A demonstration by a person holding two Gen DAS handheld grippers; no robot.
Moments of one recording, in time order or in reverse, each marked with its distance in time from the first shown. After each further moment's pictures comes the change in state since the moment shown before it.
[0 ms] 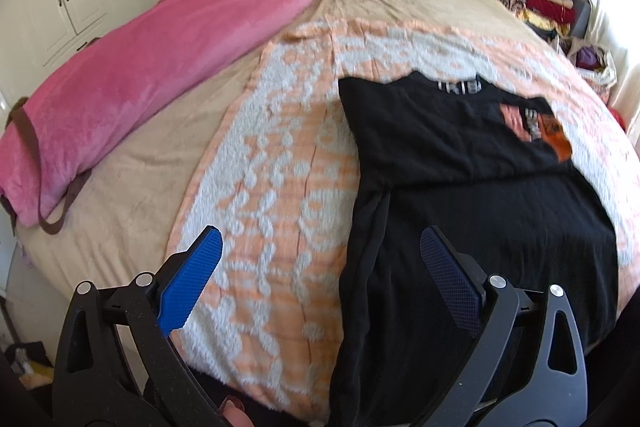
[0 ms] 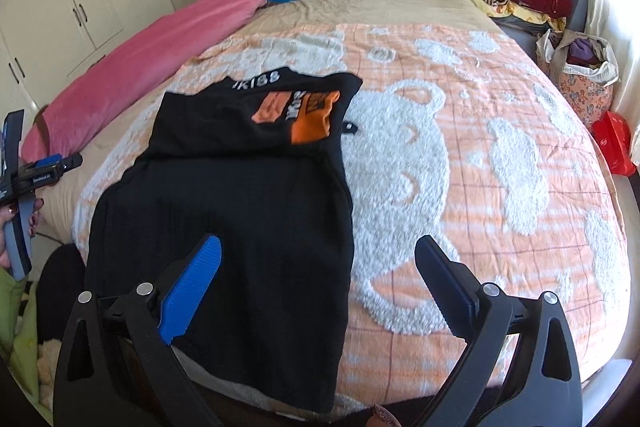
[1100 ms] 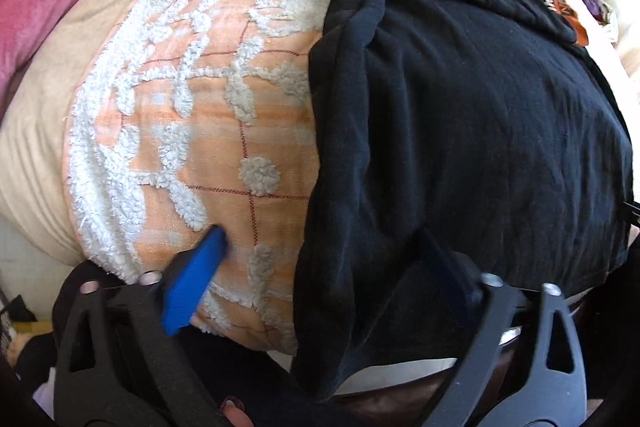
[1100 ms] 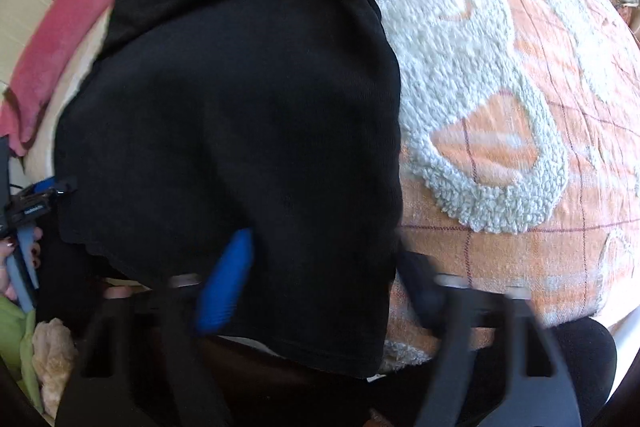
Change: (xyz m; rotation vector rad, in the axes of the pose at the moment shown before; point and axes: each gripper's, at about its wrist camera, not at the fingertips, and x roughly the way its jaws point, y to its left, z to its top) left arm 0.070 -0.010 -0.094 -0.038 0.374 -0.135; right arm 0.079 0.007 -0.046 0.092 0.392 0.053
